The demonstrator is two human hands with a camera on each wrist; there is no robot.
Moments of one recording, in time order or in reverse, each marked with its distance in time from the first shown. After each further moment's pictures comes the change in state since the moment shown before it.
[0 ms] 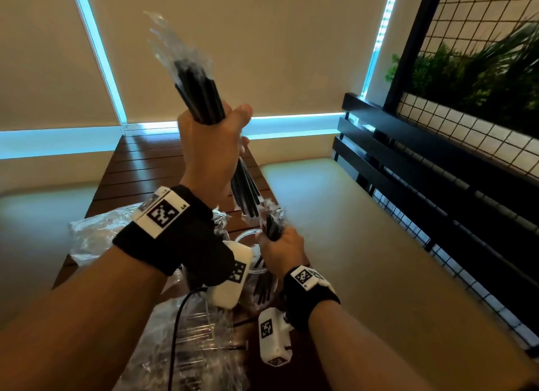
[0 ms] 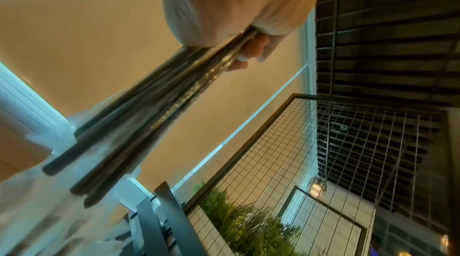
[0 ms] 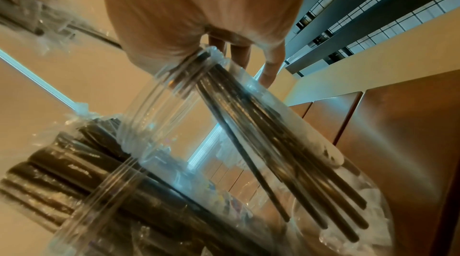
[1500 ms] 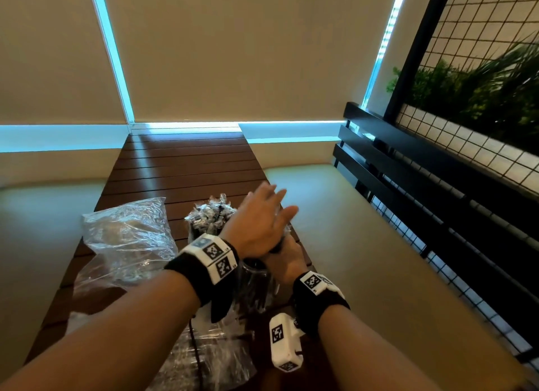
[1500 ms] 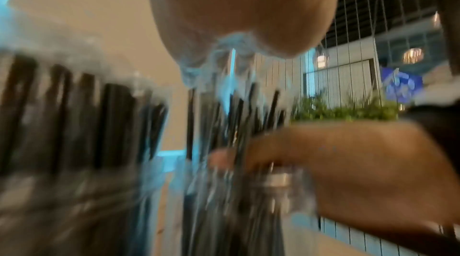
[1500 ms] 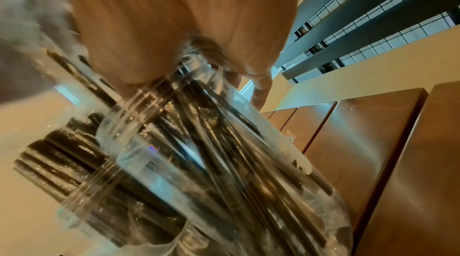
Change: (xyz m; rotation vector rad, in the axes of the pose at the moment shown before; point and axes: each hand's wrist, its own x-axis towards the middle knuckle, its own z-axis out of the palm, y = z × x) left_hand -0.071 -0.084 -0.035 1.005 -0.800 0.107; right_hand -0.016 0.010 0.011 -0.148 -0.184 -0.132
